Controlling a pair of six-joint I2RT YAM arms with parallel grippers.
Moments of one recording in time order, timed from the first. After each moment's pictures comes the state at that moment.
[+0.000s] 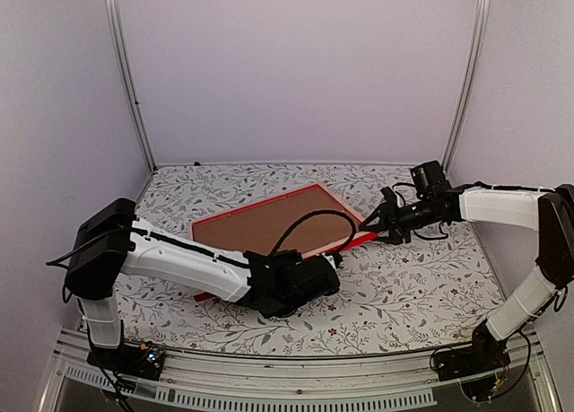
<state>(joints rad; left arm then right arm) -1.31 1.96 1.26 -0.32 -0.98 0.26 0.38 1.56 0.94 -0.27 -0.73 0.72</state>
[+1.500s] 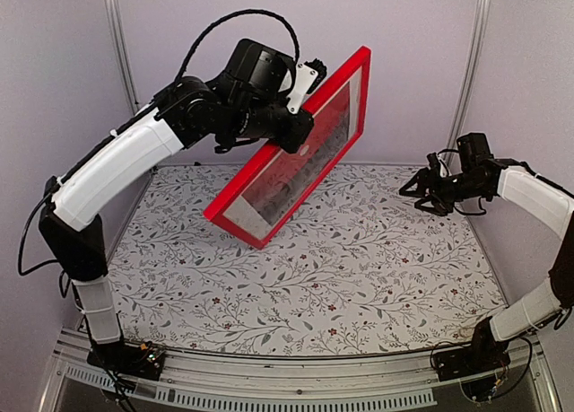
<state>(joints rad) -1.07 1.90 2.28 -0.84 -0.50 0.09 0.11 1.40 1.11 -0.59 -0.60 0.45</state>
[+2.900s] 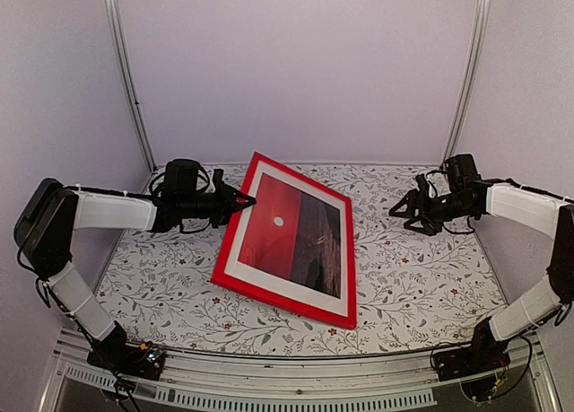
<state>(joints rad) -0.47 1.64 0.90 0.29 0.50 -1.07 0.16 1.43 0.94 -0.43 -0.64 0.47</state>
